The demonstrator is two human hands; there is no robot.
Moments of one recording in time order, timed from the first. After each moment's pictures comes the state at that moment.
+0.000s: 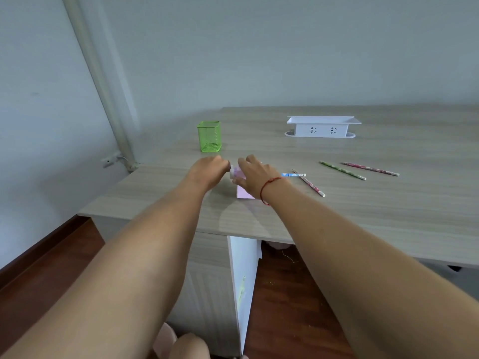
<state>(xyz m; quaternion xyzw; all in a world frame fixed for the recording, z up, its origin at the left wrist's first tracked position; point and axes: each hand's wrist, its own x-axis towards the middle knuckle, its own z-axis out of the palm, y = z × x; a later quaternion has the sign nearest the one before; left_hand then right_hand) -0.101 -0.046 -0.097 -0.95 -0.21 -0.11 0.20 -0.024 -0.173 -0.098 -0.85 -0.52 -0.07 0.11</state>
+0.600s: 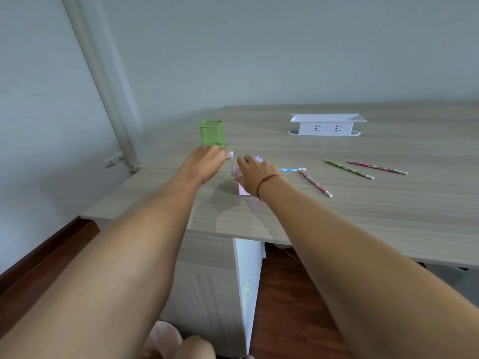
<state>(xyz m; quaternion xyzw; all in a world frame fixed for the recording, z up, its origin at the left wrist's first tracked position) -0.107 -0.035 -0.073 -0.95 -0.16 -0.18 0.20 -0.023 -0.152 -0.099 -0.86 -0.49 -0.10 0.08</state>
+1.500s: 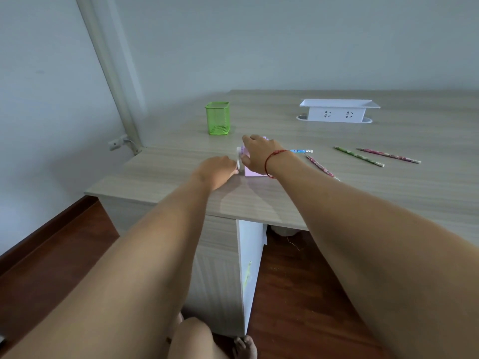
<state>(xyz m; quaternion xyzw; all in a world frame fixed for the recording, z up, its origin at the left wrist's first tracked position) -0.112 -0.048 -0.128 -0.97 -0.22 -0.04 0.13 -0.015 -0.145 -0.096 -0.84 -0.53 -0.08 0.08</state>
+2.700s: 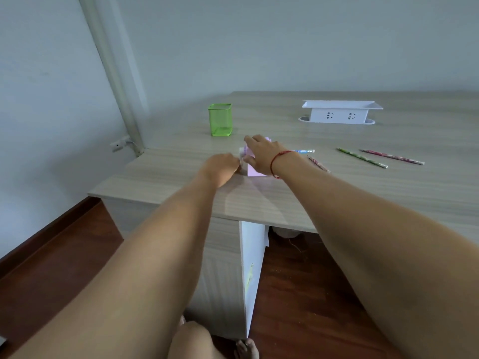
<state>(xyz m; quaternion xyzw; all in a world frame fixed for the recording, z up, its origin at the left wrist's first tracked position) -0.105 -0.042 -0.129 -0.96 -0.23 -0.05 0.17 -0.011 -0.147 -0.095 -0.82 -0.56 -0.07 0.07</state>
